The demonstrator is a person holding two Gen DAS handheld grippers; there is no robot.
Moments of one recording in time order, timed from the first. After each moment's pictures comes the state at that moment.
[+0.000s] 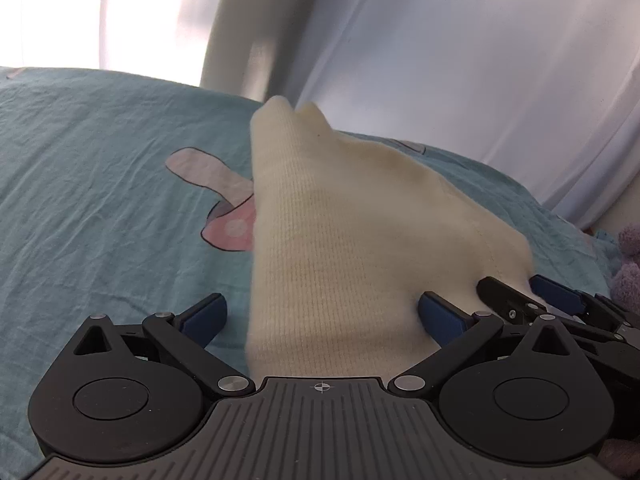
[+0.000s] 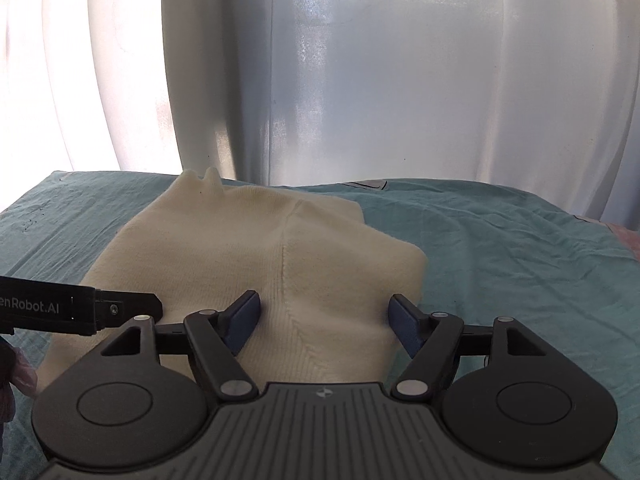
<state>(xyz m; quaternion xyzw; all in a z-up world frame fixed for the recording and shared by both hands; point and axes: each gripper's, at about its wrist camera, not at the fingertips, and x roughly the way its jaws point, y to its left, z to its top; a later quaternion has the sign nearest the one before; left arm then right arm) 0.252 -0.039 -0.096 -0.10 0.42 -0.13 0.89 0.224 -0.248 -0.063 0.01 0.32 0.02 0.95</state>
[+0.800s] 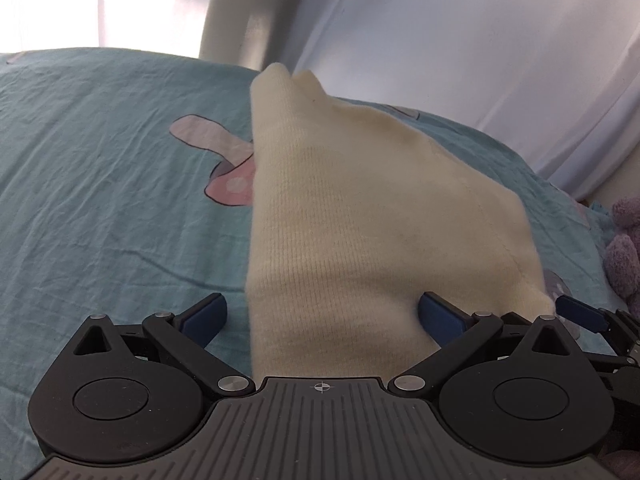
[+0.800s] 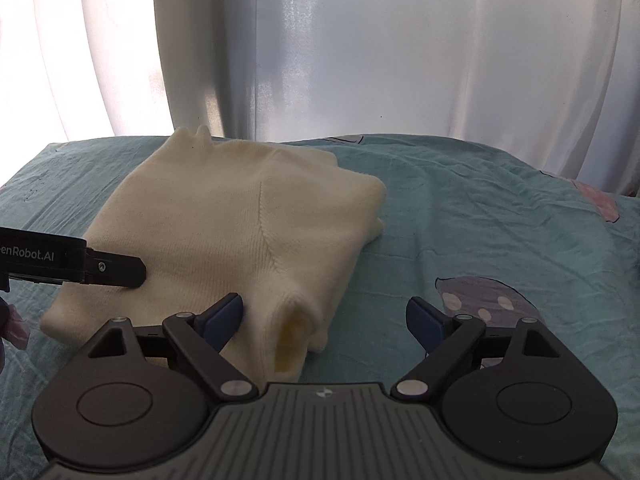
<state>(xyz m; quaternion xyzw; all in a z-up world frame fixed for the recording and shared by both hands) 0.234 -0.034 -0.087 -0.08 0.46 -0.14 0.87 0.183 -0.261 -0.055 0.00 0.37 0.00 0.93</state>
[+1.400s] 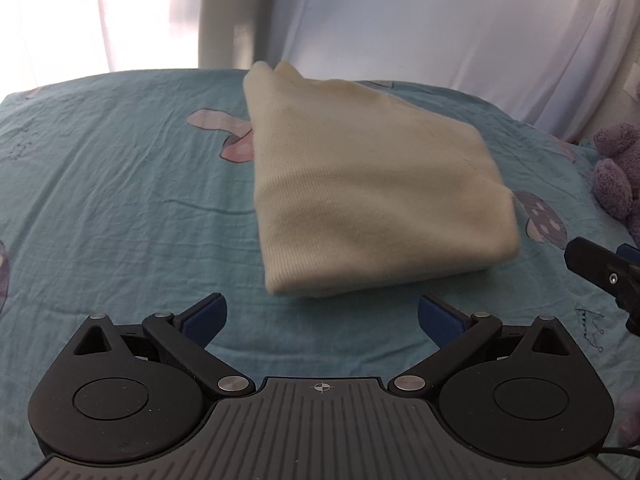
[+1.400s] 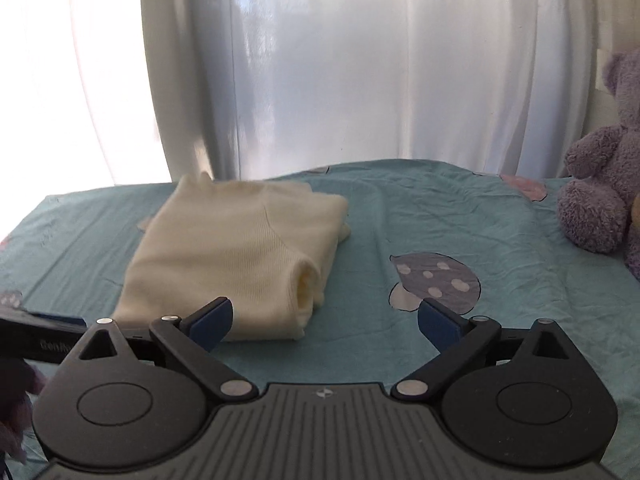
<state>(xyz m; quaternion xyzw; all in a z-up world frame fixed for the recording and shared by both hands) 0.148 -0.039 -0.060 0.00 0.46 -0.14 0.88 0.085 -0.245 0.000 0.07 0.32 -0.06 0.94</state>
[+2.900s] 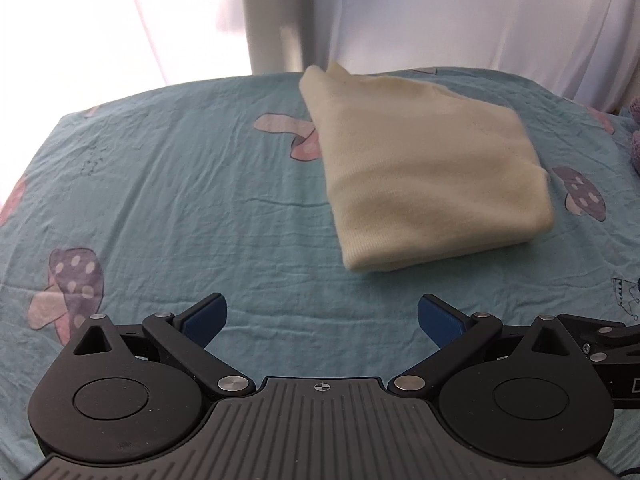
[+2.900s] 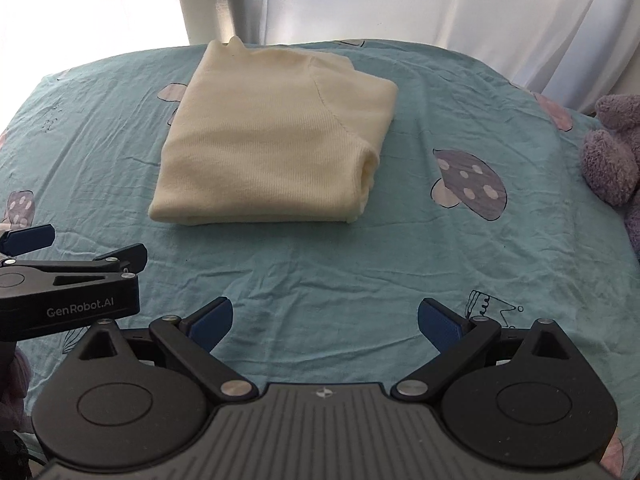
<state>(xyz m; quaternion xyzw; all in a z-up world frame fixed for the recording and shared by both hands) 0.137 -0.025 -0.025 0.08 0.48 -0.06 0.87 0.111 -0.188 0.019 0.01 0.54 -0.05 0.84</state>
